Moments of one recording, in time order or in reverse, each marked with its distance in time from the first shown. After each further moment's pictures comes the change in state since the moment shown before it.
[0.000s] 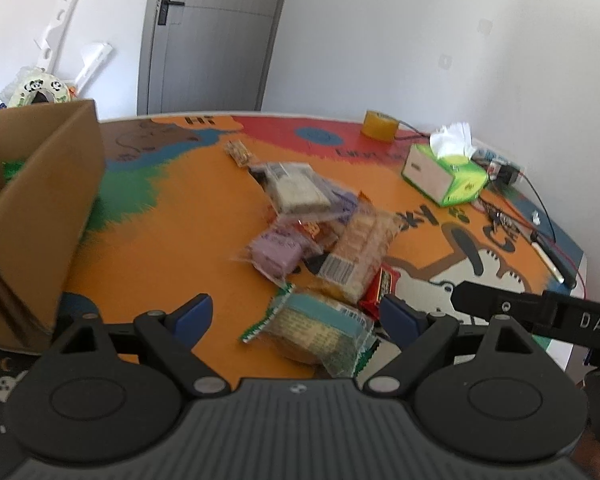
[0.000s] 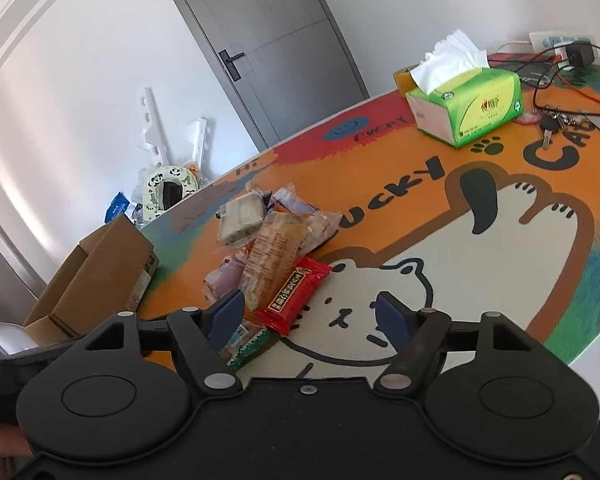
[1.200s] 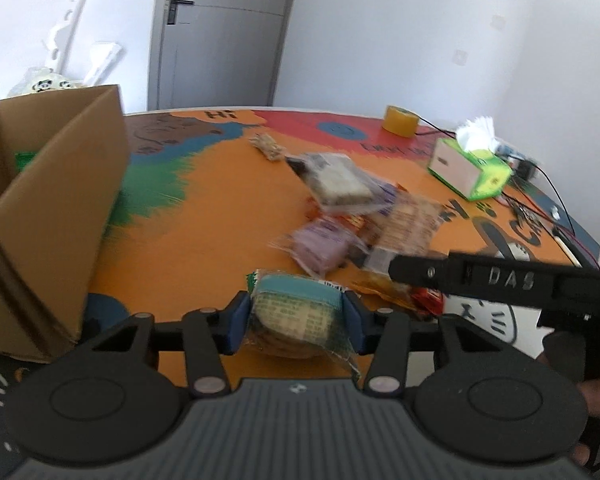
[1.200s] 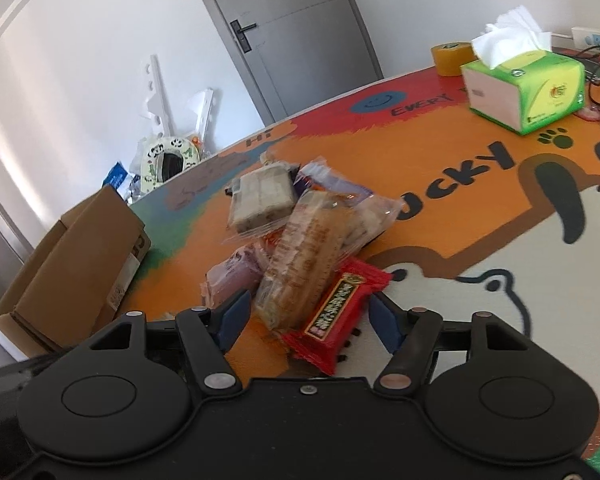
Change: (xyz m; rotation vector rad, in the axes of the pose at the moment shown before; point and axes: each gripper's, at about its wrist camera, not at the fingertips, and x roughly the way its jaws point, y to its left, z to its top) left arm 0.006 0.031 -0.003 -0.001 -0.009 0.038; right arm 0.070 0.036 0.002 -0.071 0.068 -0.012
